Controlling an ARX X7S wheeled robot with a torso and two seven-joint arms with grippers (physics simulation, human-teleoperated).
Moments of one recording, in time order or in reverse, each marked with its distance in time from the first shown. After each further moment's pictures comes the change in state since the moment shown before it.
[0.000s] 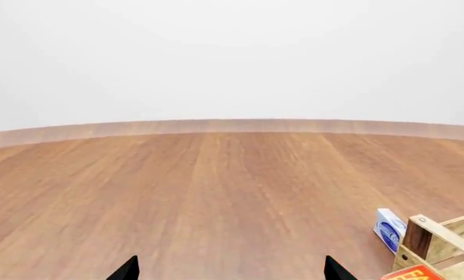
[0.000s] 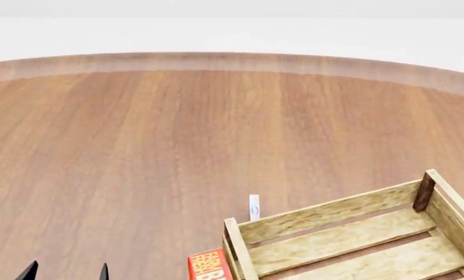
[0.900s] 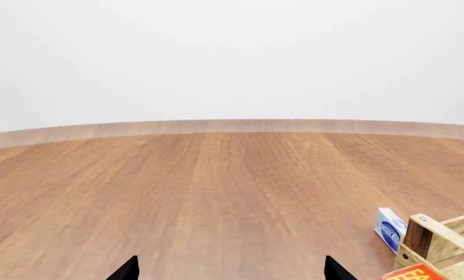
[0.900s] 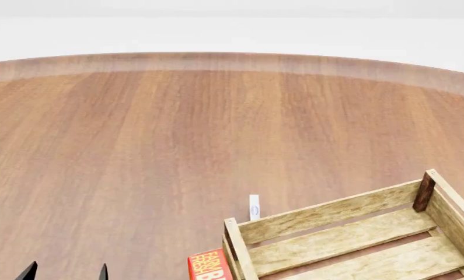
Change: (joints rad) left arm -0.001 -0.017 0.020 -0.003 -0.013 0.010 -0.019; right arm 0.045 -0.006 -0.051 0.158 0.047 -0.018 0.017
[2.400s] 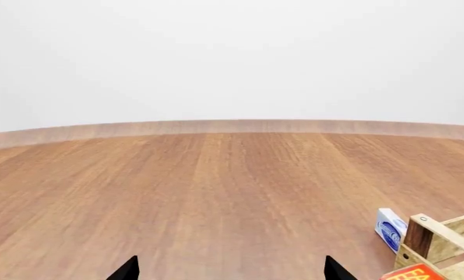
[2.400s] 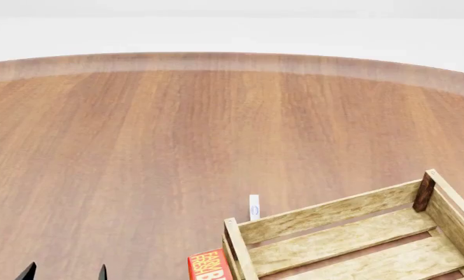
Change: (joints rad) left arm 0.000 -0.025 0.030 0.004 -0.022 0.009 -0.031; right arm 0.092 0.015 -0.081 0.173 -0.026 0.080 0.020
